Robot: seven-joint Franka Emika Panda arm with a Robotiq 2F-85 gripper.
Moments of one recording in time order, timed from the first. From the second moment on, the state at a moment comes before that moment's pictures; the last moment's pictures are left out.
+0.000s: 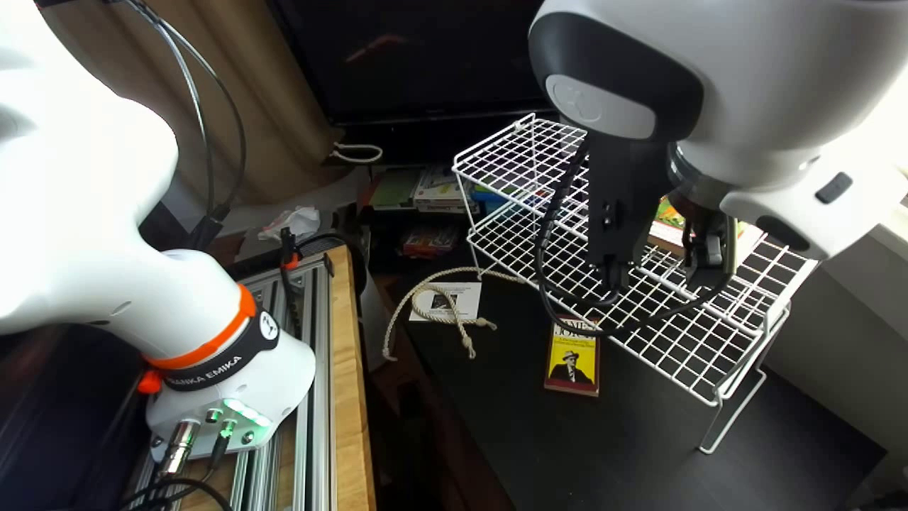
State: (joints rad) arm -0.13 0.19 -0.17 -2.24 0.88 2.45 -0.48
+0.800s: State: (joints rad) arm -0.08 0.00 -0.07 -2.25 0.22 2.49 -0.21
